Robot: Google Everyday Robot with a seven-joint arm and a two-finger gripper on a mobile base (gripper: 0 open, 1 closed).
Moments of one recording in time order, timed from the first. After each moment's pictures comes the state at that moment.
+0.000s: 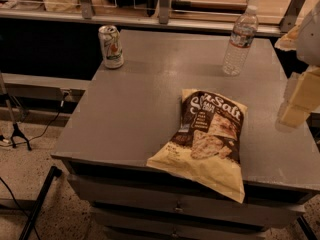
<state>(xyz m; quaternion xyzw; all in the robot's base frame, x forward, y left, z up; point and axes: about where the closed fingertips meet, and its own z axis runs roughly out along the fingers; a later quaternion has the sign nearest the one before) 0.438 -0.216 0.978 -0.60 0.78 -0.04 0.16</state>
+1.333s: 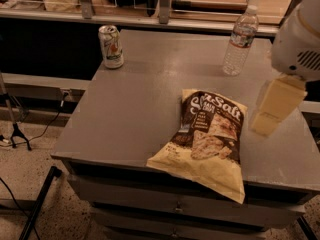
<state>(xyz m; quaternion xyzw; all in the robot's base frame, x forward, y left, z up) 0.422 -0.184 0.966 -0.54 0.83 -0.02 0.13</state>
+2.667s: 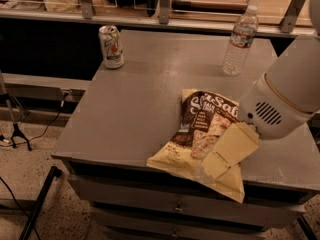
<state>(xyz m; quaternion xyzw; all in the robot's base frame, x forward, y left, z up) 0.358 -0.120 0.895 -0.38 0.90 0.17 0.08</state>
